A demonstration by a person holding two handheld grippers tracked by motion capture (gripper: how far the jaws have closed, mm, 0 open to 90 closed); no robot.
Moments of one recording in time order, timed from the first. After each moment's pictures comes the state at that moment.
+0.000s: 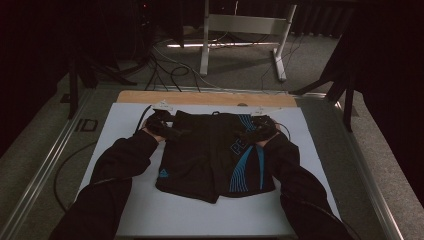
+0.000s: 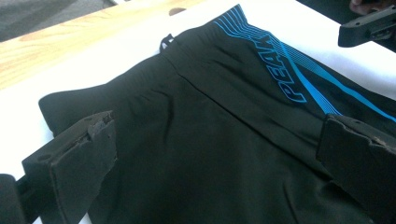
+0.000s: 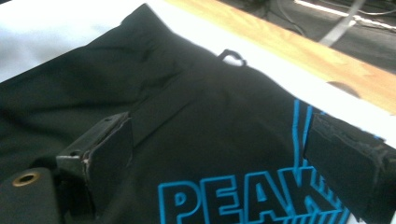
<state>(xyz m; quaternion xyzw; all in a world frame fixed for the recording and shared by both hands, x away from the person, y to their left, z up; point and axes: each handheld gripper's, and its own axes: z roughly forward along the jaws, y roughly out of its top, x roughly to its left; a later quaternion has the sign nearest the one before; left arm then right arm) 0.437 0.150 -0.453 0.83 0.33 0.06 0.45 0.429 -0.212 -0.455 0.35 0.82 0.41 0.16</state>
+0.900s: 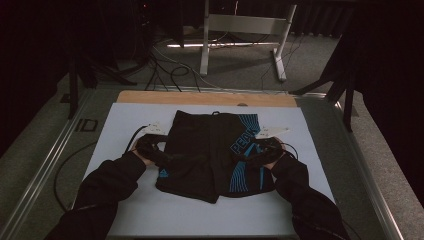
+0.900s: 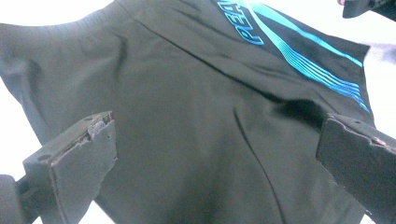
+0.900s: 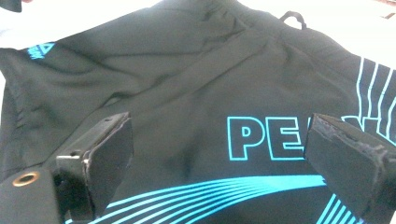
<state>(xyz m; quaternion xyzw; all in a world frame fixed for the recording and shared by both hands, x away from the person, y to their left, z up) 0.372 0.171 -0.472 0.85 0.30 0.04 0.44 0.366 -0.224 -0.467 0.31 0.84 0.43 0.12</state>
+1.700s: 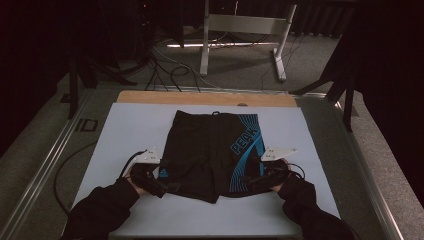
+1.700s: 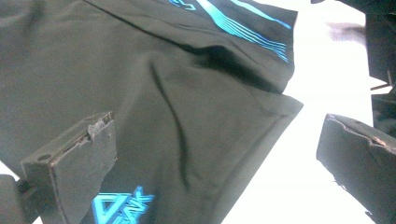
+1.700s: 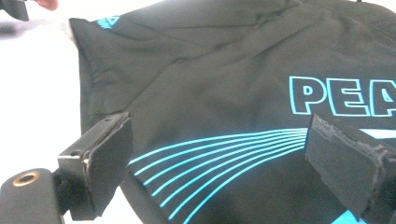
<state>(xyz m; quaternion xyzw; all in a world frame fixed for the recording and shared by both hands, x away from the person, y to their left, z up) 0.299 0.171 -0.483 0.85 0.25 0.01 0.46 0.307 -0.232 -0.474 0.28 0.85 0.44 0.09</state>
